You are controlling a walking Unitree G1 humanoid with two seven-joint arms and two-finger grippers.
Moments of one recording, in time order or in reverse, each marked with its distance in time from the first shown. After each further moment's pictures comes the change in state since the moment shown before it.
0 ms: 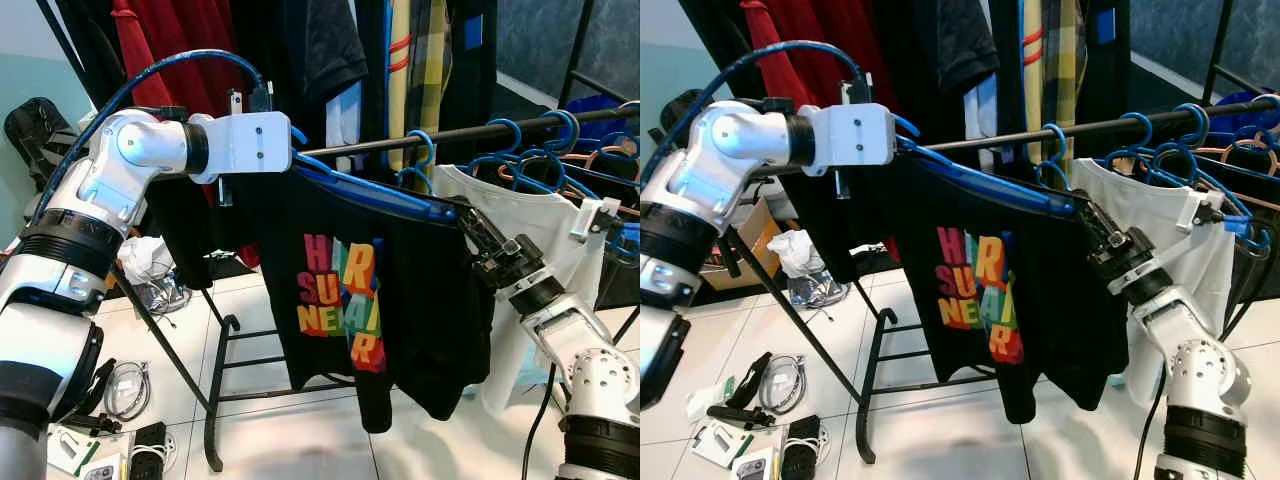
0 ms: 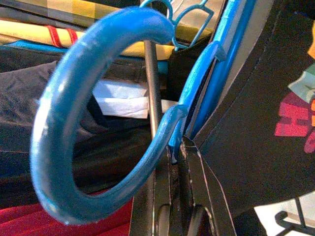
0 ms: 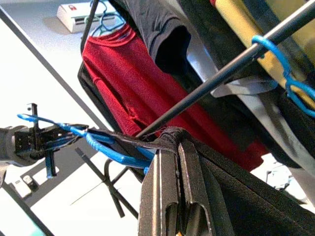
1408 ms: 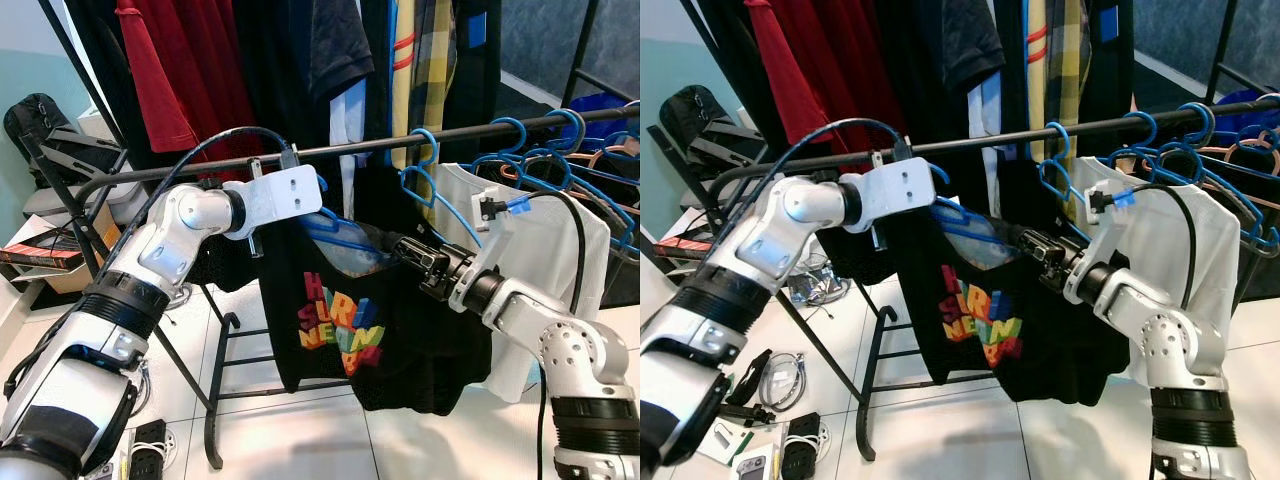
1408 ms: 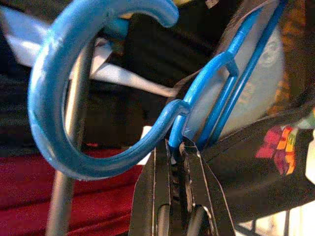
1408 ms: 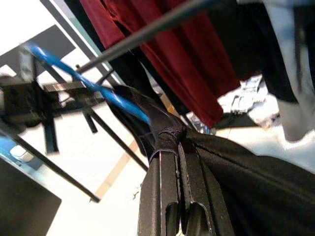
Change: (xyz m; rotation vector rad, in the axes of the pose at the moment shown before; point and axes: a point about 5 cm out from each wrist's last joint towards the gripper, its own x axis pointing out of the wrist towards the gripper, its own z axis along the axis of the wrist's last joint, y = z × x) left arm 0.041 -0.076 0.000 -0.281 0.113 0.014; right arm 0.042 0.028 -0.022 -0.178 0.419 -0.045
